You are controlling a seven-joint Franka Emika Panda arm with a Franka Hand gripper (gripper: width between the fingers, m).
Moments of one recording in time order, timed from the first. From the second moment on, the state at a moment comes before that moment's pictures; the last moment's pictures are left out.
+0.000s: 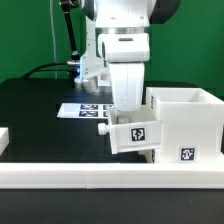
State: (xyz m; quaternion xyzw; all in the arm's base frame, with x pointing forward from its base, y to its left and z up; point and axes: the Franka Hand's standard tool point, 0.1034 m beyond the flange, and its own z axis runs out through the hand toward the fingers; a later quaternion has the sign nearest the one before) arm 0.544 0.007 0.051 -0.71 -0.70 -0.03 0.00
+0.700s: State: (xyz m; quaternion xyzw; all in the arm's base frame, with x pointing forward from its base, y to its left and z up) arm 0.550 0.005 0.086 -0.71 -0.70 -0.02 -0.01
